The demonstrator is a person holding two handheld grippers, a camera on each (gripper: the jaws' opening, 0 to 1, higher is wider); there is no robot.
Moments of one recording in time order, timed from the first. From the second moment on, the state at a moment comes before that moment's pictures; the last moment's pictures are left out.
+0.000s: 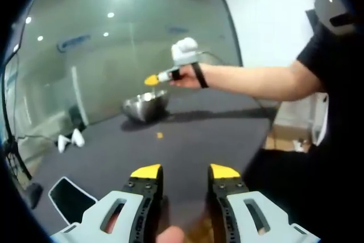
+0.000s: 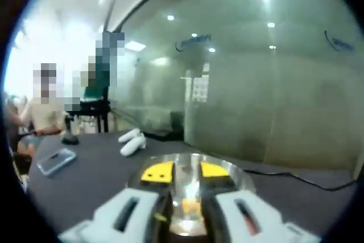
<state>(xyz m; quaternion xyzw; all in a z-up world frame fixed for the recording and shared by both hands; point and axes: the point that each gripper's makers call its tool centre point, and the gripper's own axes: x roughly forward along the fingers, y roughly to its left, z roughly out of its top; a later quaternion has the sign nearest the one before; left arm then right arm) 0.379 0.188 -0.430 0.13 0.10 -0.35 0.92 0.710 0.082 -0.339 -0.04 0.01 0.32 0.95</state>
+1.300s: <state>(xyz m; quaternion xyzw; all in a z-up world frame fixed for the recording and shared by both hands) 0.386 0.190 -0.433 0.13 0.10 -0.34 0.93 0.578 0.047 -0.371 -0.04 0.01 0.43 0.90</state>
